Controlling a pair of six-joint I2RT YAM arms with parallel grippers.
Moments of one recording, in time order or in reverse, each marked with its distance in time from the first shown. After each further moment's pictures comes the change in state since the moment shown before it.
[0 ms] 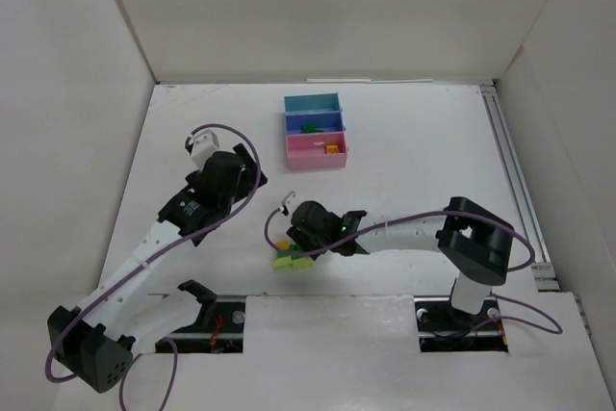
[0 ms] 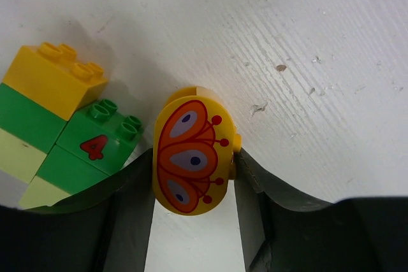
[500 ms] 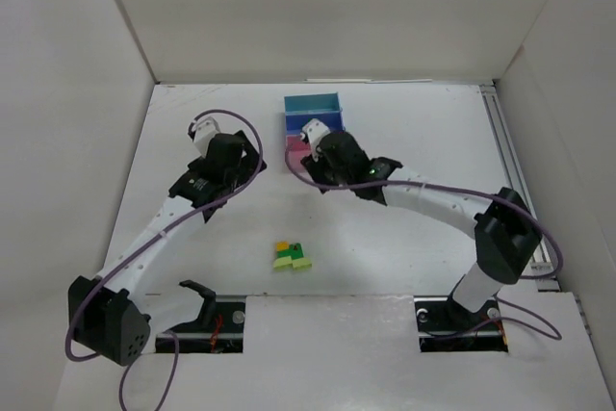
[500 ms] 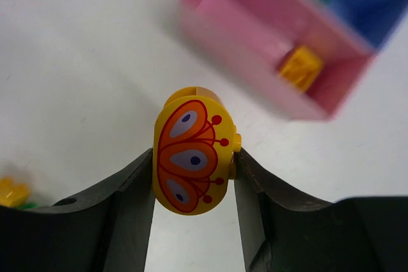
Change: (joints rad) left arm 0.101 0.158 0.054 0.058 0.046 0.029; right arm -0.257 -0.106 0.185 -0.048 -0.058 -0.146
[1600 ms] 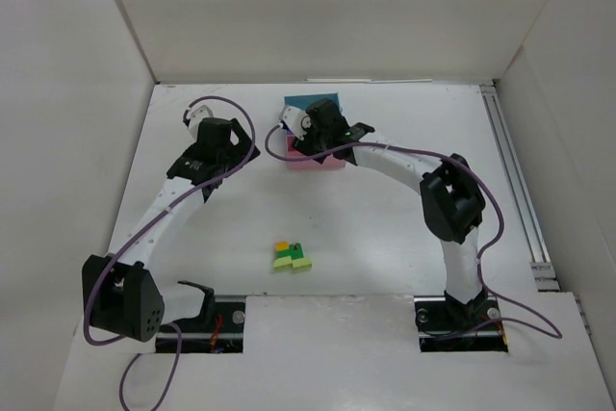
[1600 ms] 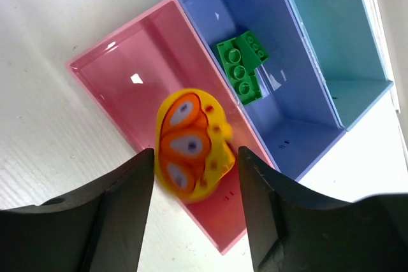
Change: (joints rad) left arm 0.156 0.148 0.078 0.069 0.157 0.077; right arm -0.183 0.410 0.470 -0.079 -0.103 -0.579
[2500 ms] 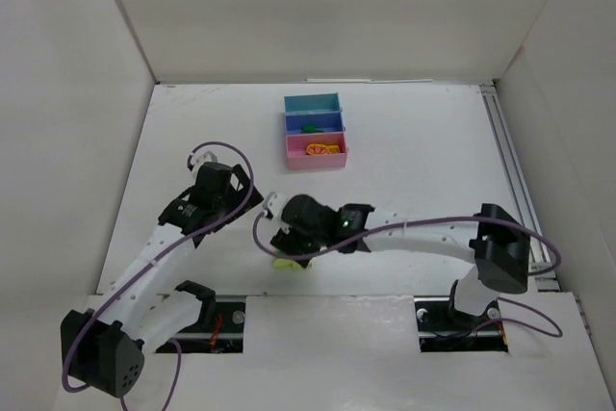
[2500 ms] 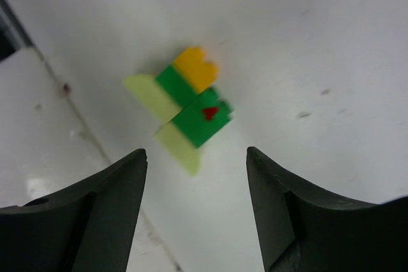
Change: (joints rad) left arm -0.095 -0.303 -0.276 -0.168 0.118 -0.121; right arm 0.461 -0.423 -0.443 -0.103 0.034 0.613
